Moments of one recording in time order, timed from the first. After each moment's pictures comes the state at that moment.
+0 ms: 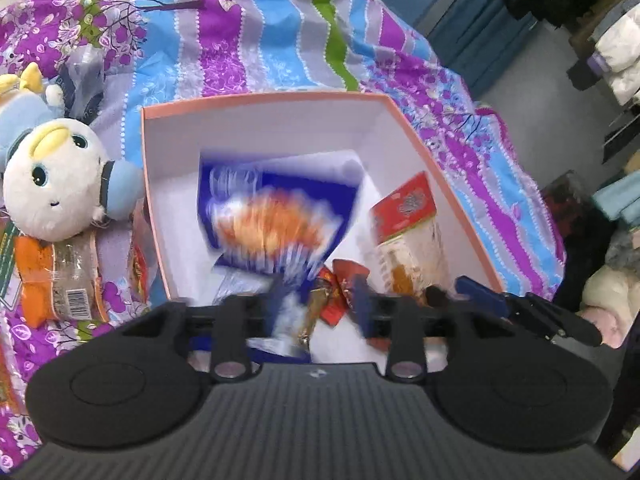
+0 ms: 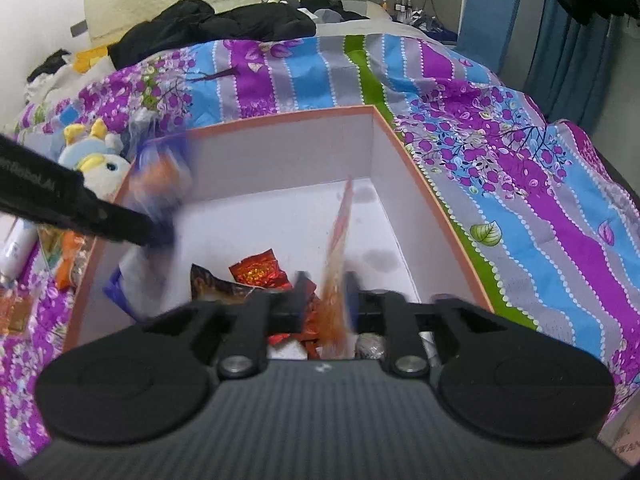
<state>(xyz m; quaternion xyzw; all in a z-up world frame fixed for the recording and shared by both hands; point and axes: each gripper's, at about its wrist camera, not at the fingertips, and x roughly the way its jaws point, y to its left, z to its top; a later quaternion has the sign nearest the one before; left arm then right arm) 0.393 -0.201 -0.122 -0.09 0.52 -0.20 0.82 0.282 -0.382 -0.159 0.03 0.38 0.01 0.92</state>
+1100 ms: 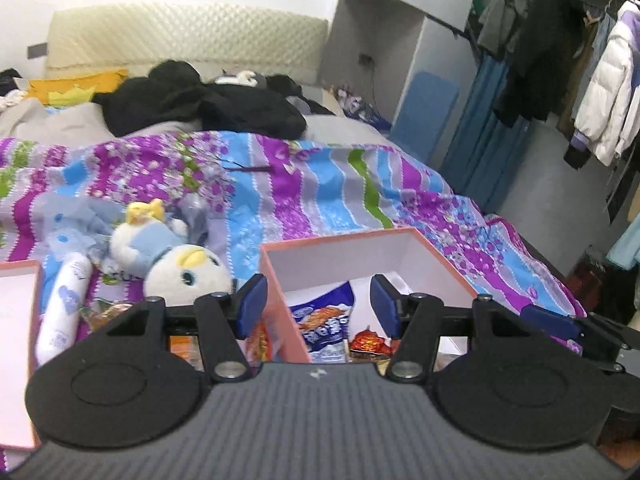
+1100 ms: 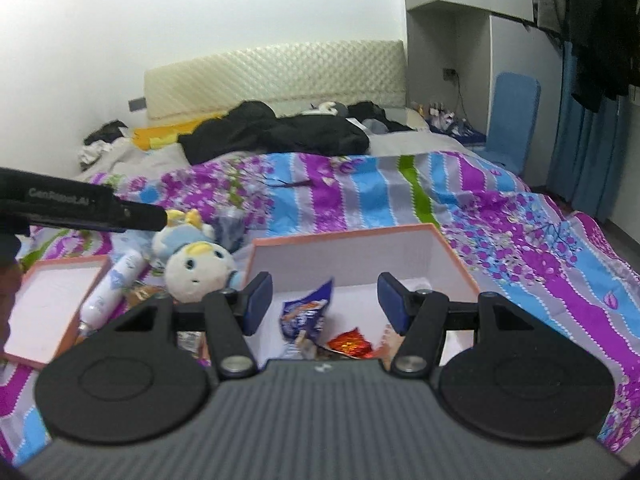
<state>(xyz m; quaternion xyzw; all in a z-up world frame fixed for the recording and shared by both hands) 0.259 -0.088 -0.020 -0.06 0.30 -0.15 0.94 0.182 -0.309 -0.075 0.03 0.22 0.07 0.97</state>
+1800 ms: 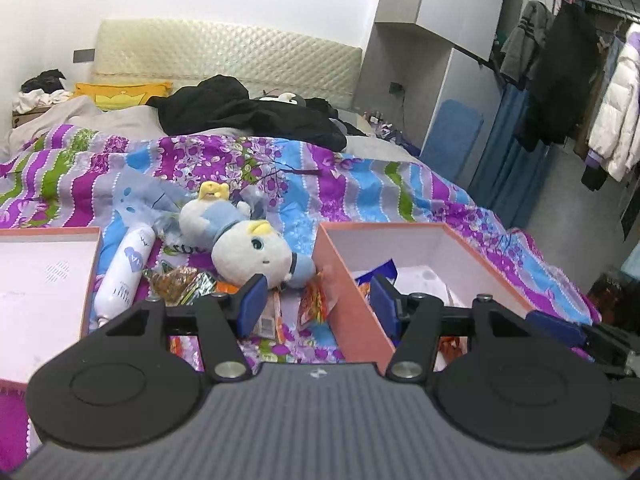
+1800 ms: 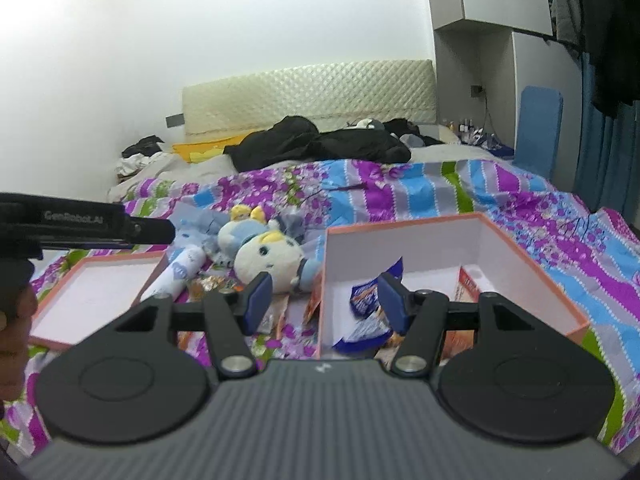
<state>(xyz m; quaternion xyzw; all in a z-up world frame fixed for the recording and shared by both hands) 0.149 -0.018 -0.055 -0.08 0.27 -0.10 0.95 0.105 -0.249 -0.104 0.03 0.19 0.10 0.97</state>
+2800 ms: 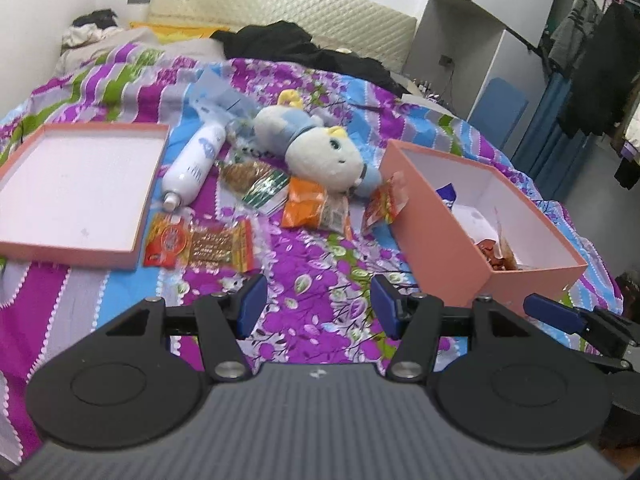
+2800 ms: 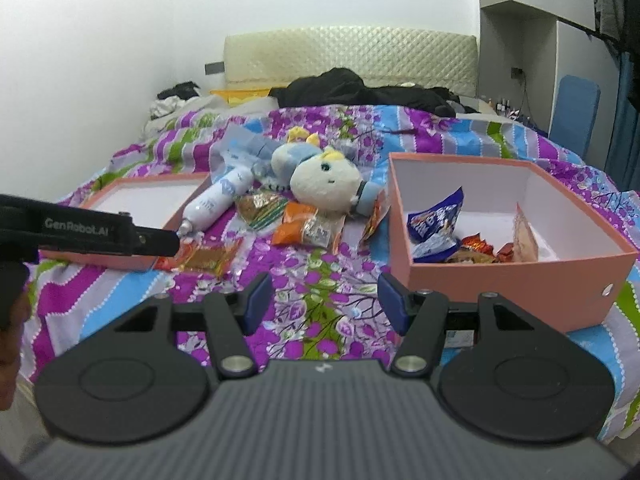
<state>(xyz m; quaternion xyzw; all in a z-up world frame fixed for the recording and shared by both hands) 0.073 0.048 -0.153 -0.12 0.33 -0.04 0.93 0.065 -0.178 -0.172 -0.02 0.24 0.14 0.96</state>
